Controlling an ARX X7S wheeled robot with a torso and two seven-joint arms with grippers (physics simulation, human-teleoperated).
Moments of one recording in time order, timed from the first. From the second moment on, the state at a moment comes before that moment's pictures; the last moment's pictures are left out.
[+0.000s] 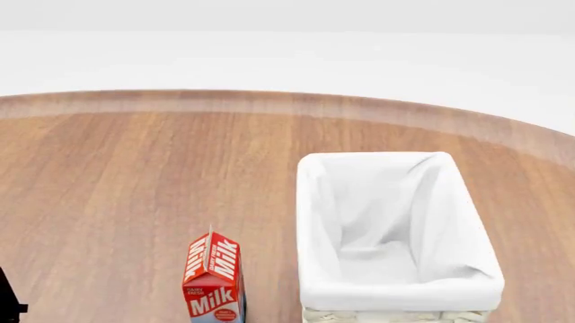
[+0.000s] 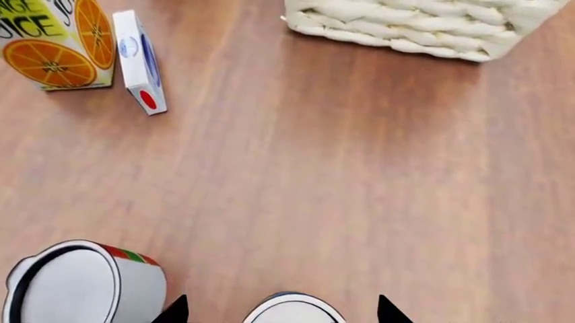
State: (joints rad) left arm 0.01 -0.12 -0.04 1.03 0.04 -0.45 -0.07; right arm -0.27 0.66 -0.47 -0.68 0.93 0.80 0.77
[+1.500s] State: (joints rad) left arm 0.02 -0.18 -0.01 1.01 0.00 -0.43 -0.15; right arm -0.29 0.63 -0.53 -0.50 0.84 0.69 0.67
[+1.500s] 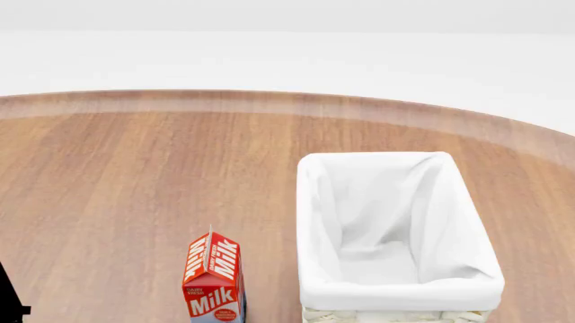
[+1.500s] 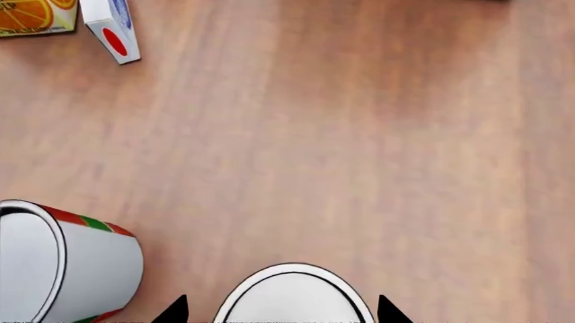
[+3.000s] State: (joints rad) left arm 0.02 -0.23 0.02 1.01 -0.02 -0.42 -0.21; right arm -0.29 0.73 -0.44 -0.82 1.02 0.69 0.85
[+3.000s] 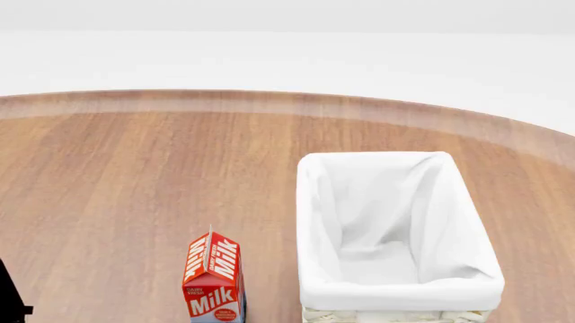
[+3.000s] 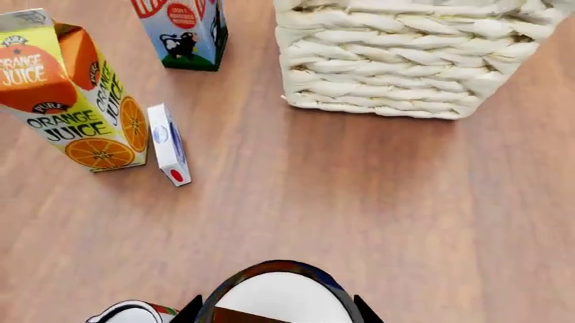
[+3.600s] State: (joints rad) left arm 0.03 -0.25 0.03 0.99 -0.04 -0.40 -0.23; right arm 0.37 1.06 -0.89 -1.02 1.27 0.27 1.13
